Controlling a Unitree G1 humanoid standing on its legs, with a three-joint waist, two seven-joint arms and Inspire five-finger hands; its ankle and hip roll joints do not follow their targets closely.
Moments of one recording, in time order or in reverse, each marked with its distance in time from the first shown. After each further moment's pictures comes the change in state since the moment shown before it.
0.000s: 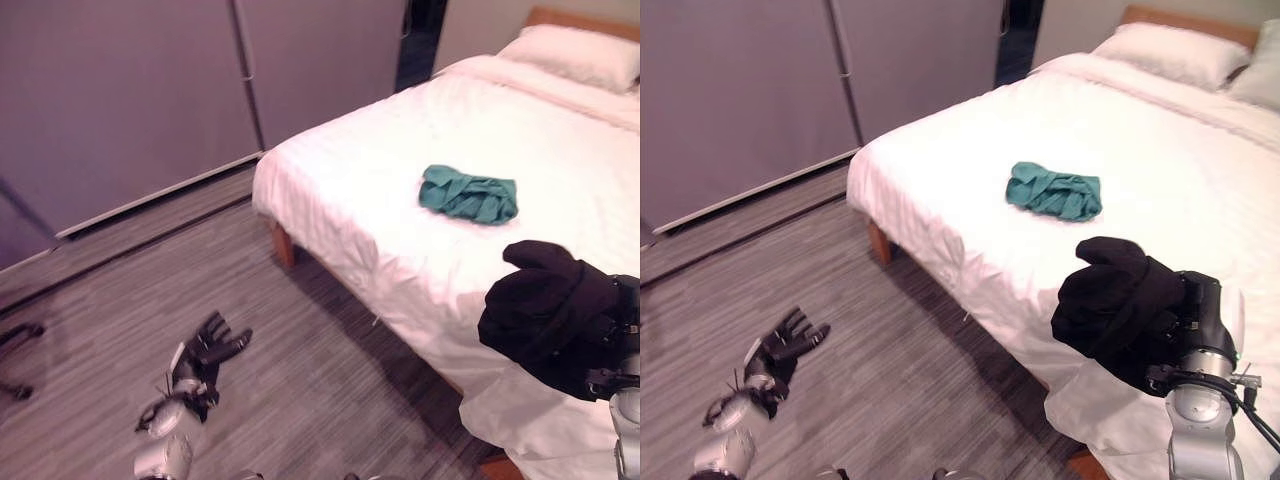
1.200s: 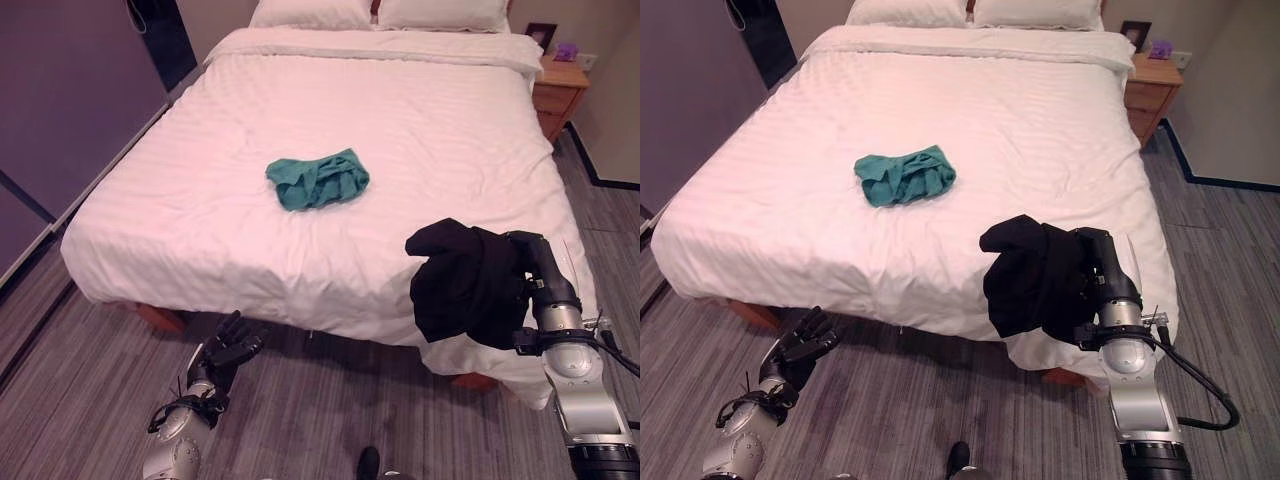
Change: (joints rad) left arm -0.043 -0.069 0.025 -0.091 -0.039 0.022 -0.121; right arm -0.200 0.023 0.252 -0.027 0.005 -0.005 0.100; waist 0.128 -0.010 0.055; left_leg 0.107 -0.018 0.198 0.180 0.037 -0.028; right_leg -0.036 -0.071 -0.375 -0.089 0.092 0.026
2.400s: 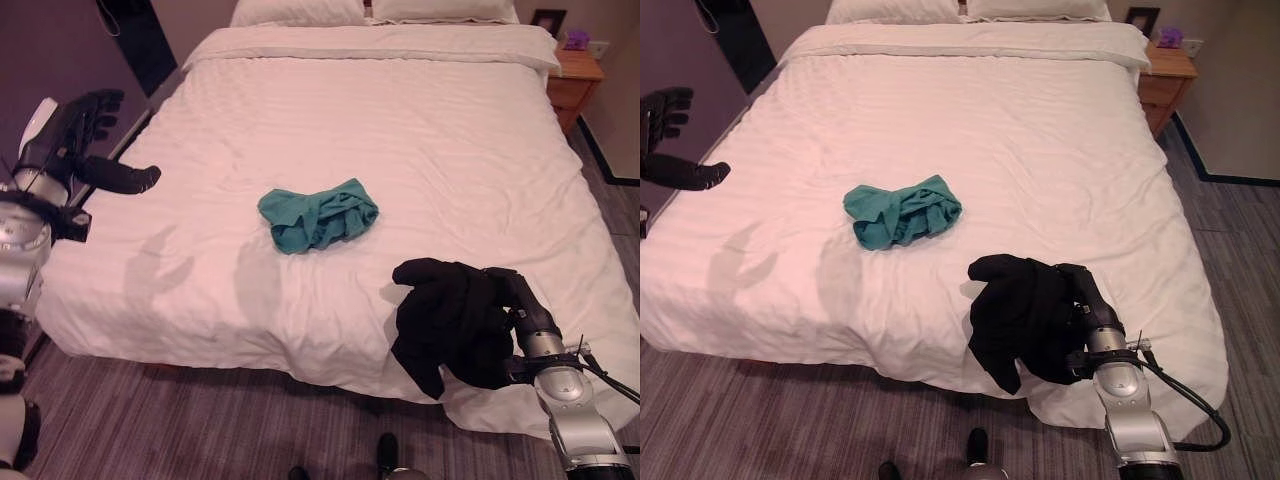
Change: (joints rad) left arm -0.867 0.882 -0.366 0.194 0.417 -0.078 0.072; right arm 0.092 0.018 0.069 0.061 0.074 -0.030 0.078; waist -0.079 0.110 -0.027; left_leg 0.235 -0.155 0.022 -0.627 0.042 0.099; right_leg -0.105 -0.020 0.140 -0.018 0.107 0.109
